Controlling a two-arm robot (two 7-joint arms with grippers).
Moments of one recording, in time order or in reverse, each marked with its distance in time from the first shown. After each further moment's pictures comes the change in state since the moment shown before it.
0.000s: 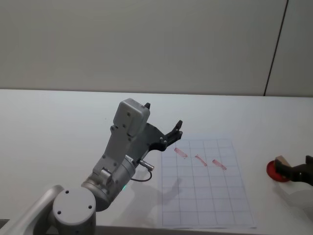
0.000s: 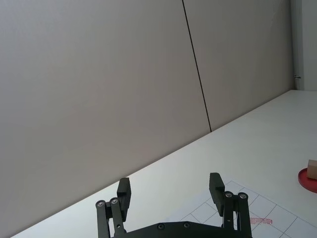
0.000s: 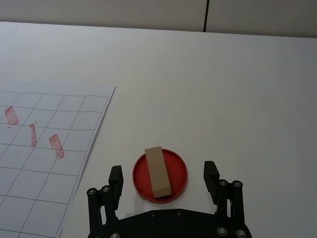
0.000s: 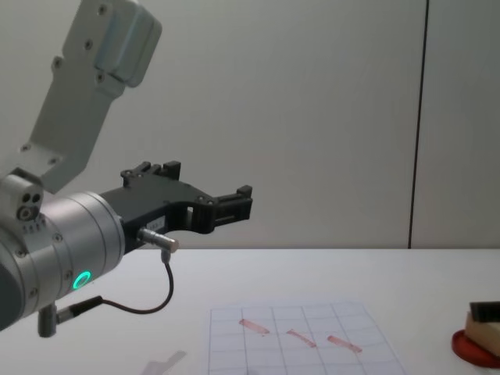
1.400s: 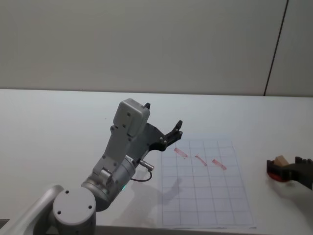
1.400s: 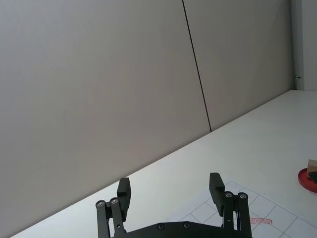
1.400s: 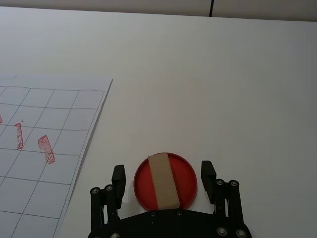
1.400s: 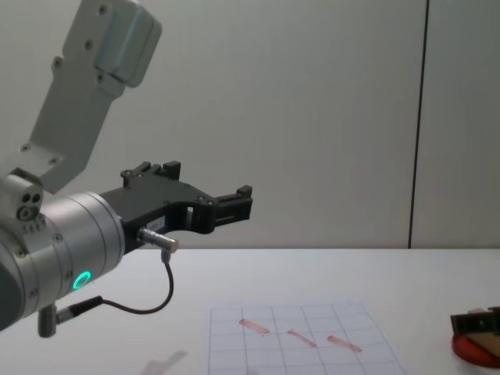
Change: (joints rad) left arm 0.000 0.000 0.000 0.000 0.000 0.000 0.000; right arm 0.084 -0.056 -0.028 0.122 -0.046 0.019 0.002
